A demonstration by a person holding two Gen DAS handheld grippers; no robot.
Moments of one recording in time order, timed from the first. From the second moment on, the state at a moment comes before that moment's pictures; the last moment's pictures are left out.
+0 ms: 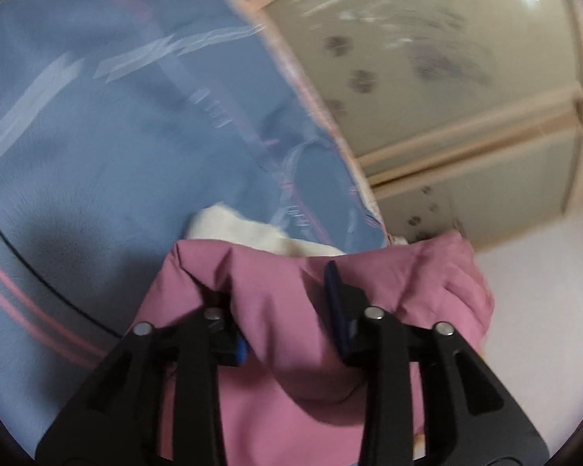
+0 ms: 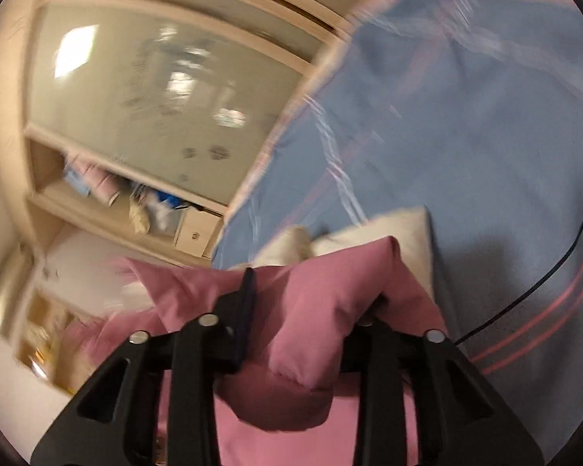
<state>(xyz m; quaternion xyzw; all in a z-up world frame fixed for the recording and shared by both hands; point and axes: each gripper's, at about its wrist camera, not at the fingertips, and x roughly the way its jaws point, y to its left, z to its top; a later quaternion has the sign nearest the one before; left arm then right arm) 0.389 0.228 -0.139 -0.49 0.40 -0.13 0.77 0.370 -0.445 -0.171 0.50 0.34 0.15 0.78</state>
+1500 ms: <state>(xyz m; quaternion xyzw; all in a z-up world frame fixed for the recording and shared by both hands) 0.376 -0.012 -0.175 0.06 0.35 -0.01 0.93 0.399 -0.211 -0.180 -0.06 0.35 0.02 0.94</state>
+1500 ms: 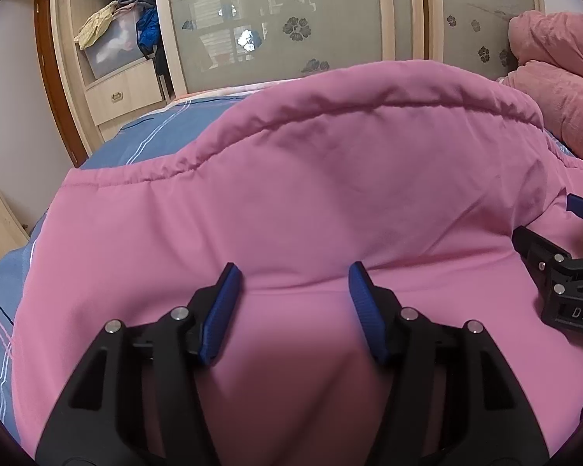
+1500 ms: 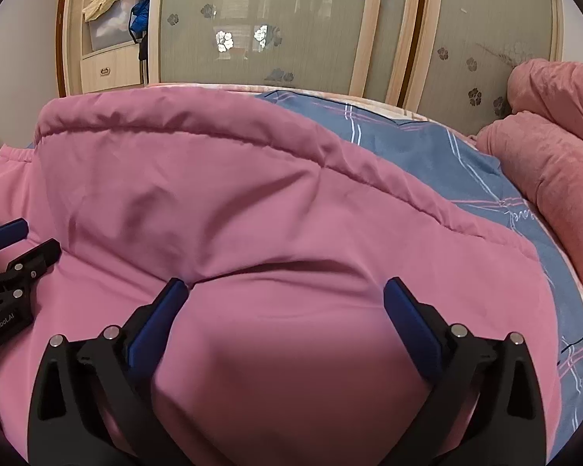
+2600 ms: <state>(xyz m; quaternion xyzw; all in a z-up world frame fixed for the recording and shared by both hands) 0.135 -0.006 -0.145 0.04 0.30 0.03 0.95 0.127 -0.186 -0.151 0.00 0.30 -0.06 0.95</state>
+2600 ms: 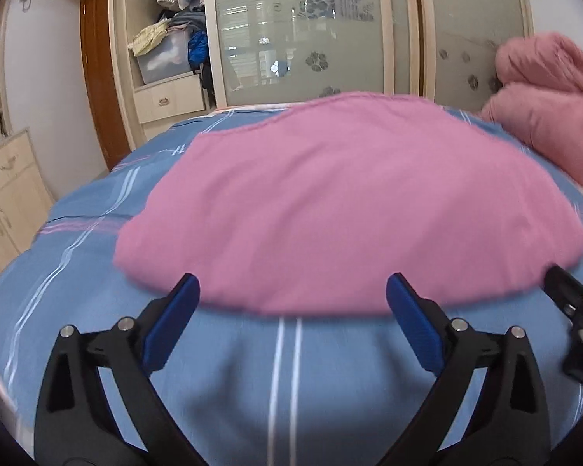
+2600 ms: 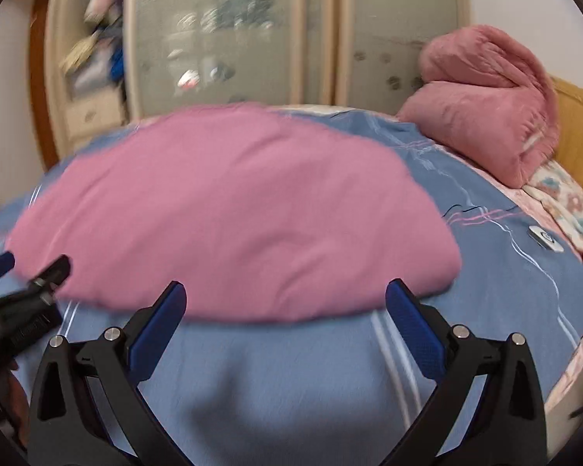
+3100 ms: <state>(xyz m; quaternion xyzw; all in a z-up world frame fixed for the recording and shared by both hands) 0.074 -0.039 -0.076 0.00 0.23 0.05 0.97 0.062 -0.195 -0.103 -0.03 0.22 -0.10 0.97</state>
